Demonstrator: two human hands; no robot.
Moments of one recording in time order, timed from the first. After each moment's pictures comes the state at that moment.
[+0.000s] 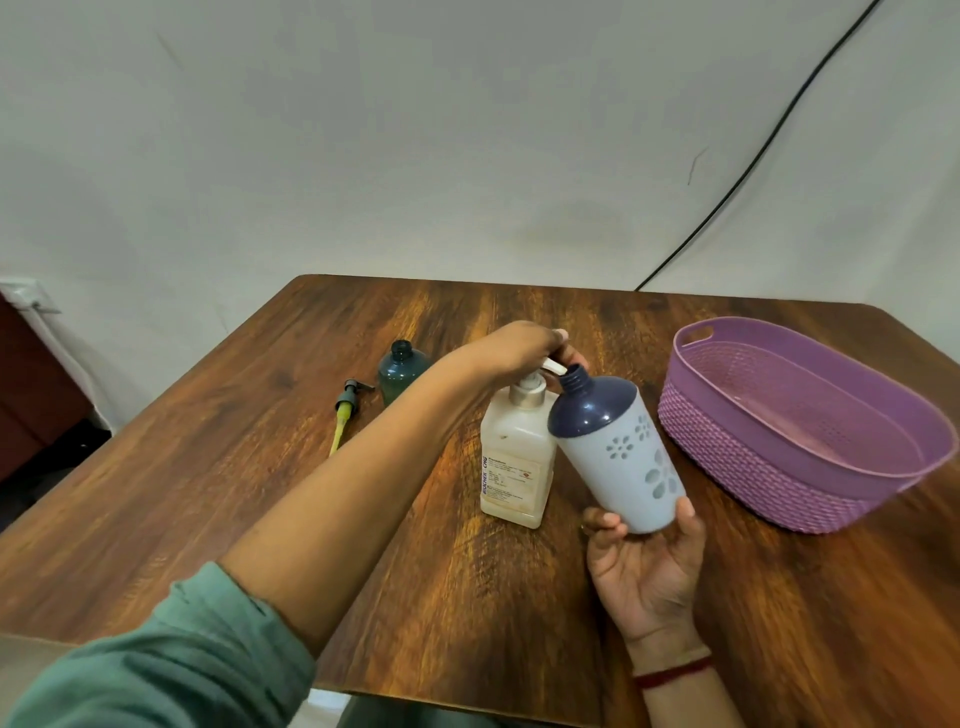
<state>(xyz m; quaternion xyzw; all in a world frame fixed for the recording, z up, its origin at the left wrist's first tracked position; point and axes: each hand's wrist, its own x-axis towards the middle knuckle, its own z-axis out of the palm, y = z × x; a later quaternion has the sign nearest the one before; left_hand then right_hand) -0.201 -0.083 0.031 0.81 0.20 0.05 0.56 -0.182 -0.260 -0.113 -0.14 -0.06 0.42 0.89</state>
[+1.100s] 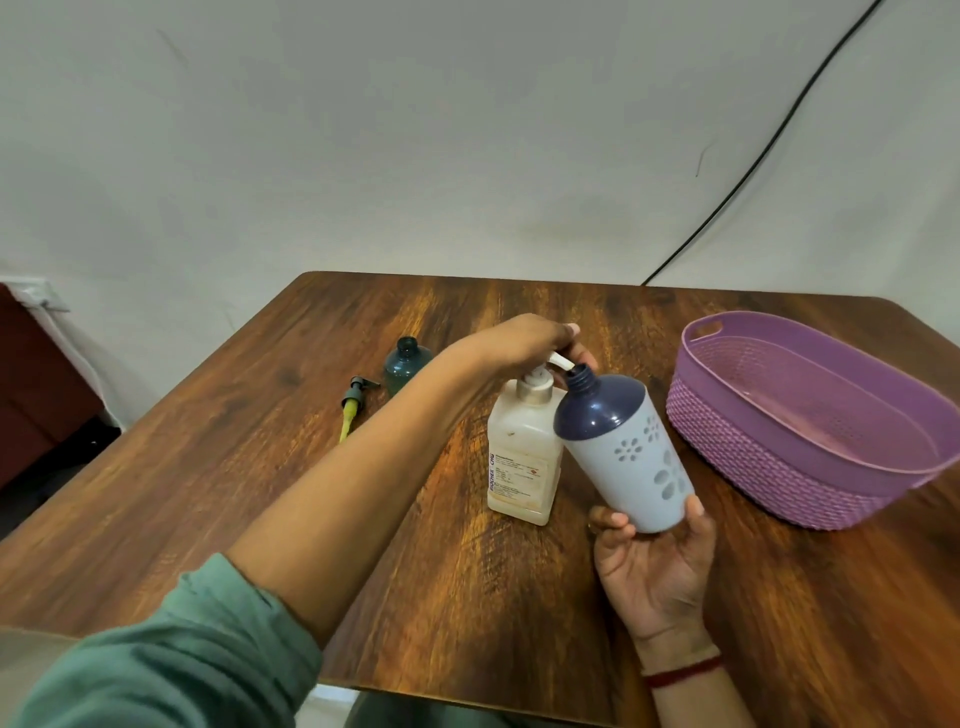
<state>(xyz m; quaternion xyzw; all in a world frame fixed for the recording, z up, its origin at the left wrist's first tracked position) -0.201 -0.080 0.035 0.81 0.20 0.02 0.55 -0.182 -0.261 -0.115 -0.15 -0.06 0.42 0.89</state>
